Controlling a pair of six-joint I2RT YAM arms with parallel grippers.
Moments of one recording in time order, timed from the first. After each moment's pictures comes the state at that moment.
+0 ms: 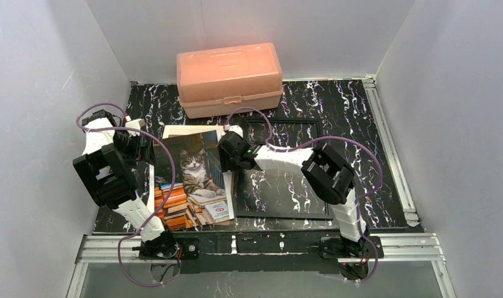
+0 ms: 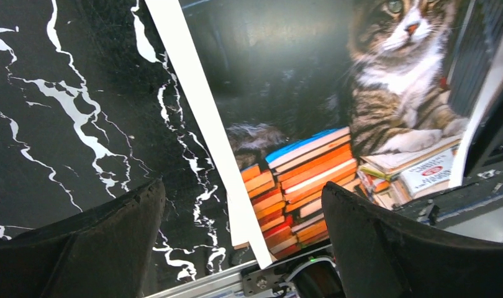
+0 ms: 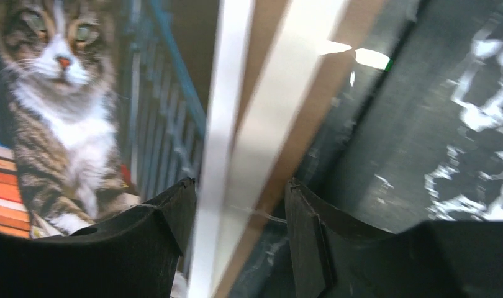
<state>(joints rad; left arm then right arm) 0.50 1.79 1.41 -1.19 0.37 0.53 1.02 2.10 1.50 -0.30 0.17 0.64</state>
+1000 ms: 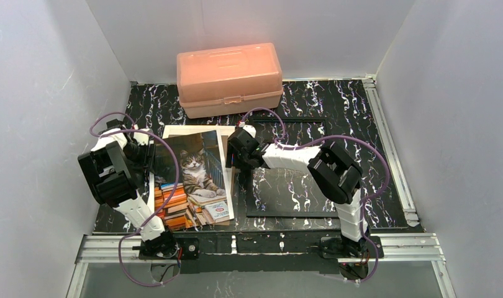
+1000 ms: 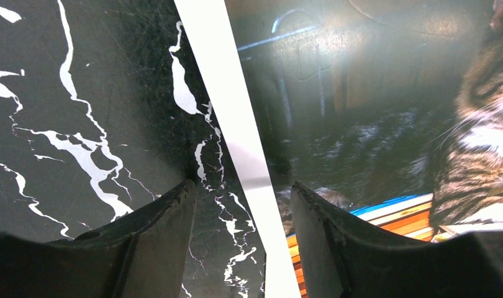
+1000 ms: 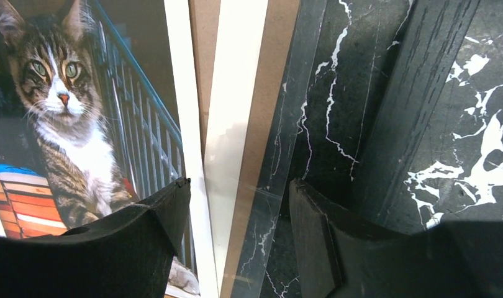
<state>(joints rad) 0.46 1.81 1.17 -0.84 0.24 0.51 0.96 2.02 1.37 -0.24 0.13 0.84</state>
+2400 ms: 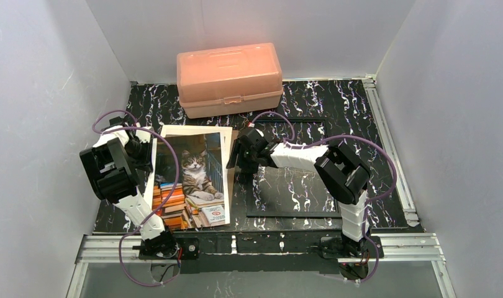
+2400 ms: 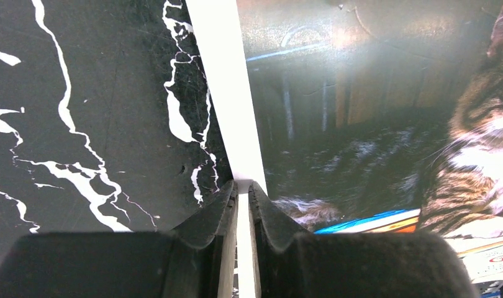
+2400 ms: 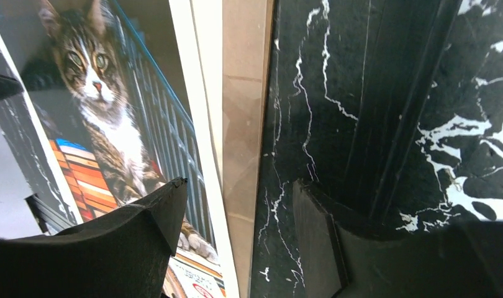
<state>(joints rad) 0.43 1.85 1.21 -0.83 0.24 0.48 0.90 1.96 1.28 -0.19 -0.05 1.00</state>
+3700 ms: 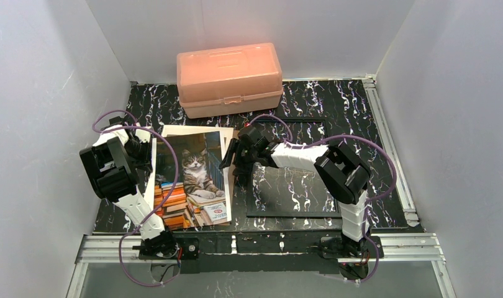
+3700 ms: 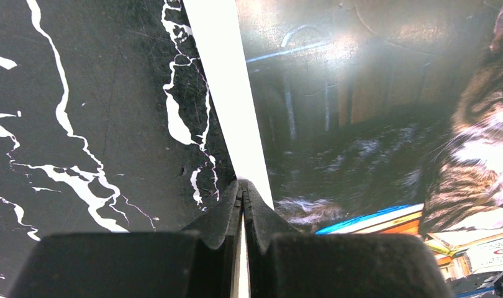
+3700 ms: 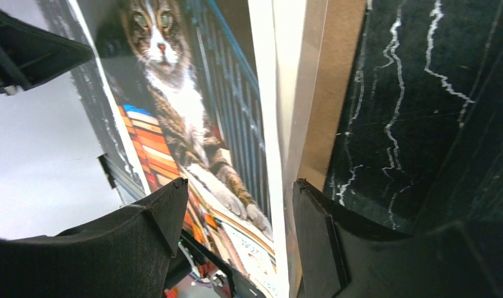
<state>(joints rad) 0.43 1.87 1.23 -0.85 0.25 0.48 0.90 1.97 1.27 -0.11 -0.23 1.10</state>
